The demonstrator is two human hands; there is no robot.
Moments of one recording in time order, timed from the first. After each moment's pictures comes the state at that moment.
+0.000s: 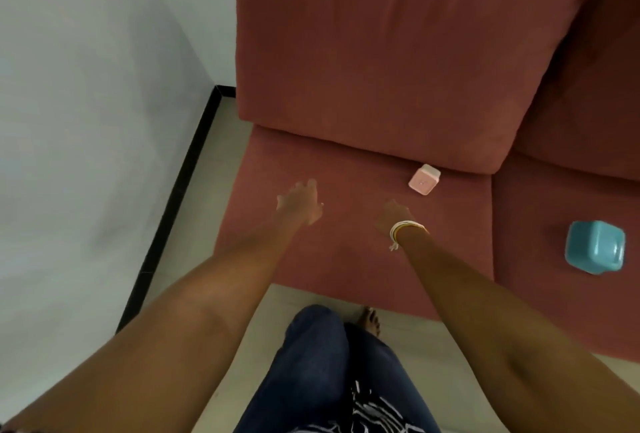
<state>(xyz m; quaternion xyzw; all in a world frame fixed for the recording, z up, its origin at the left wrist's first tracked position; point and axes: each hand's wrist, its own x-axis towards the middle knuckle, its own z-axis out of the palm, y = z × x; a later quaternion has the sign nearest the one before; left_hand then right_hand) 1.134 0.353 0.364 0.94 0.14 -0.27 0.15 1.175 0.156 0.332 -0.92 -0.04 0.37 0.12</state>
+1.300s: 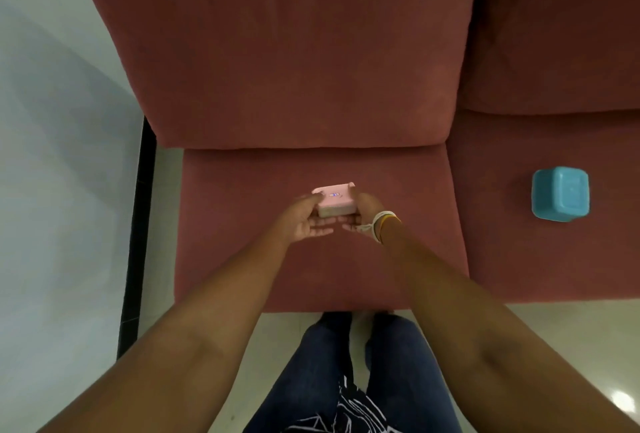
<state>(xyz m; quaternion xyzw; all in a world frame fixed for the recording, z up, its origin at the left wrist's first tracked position) 1.210 0.235 0.324 0.52 0.42 -0.36 0.65 1.220 0.092 0.304 -0.56 0.36 0.39 0.64</state>
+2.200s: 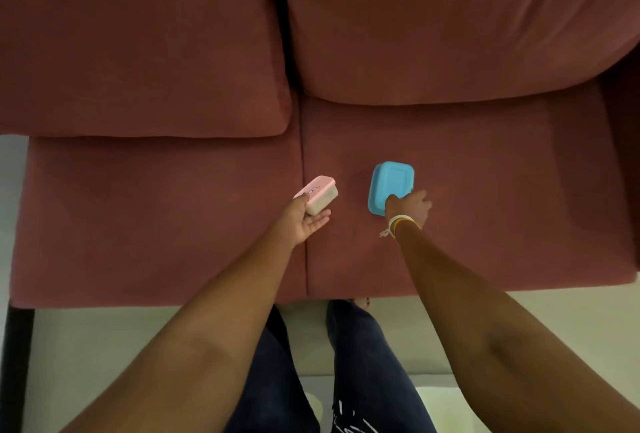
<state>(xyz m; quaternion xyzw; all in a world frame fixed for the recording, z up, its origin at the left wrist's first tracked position) 1.228 -0.189 0.273 0.43 0.53 -0.27 0.69 1.239 -0.376 0.248 -0.80 0.46 0.18 0.34</state>
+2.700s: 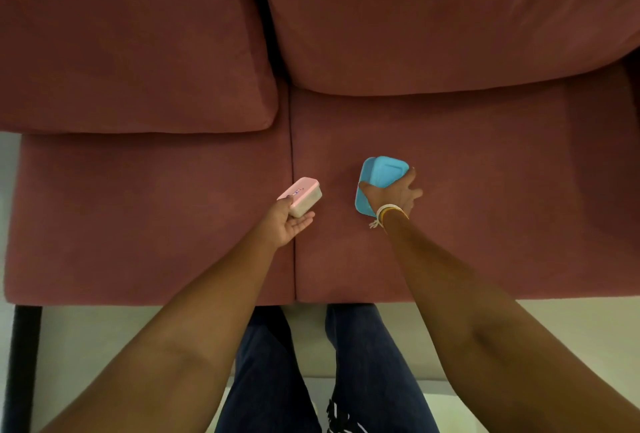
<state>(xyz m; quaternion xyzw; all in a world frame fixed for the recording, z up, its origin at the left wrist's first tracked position) 1.229 -0.197 0.239 0.43 0.56 -0.23 0.67 1.265 -0.385 0.205 -0.80 0.41 0.22 0.38</state>
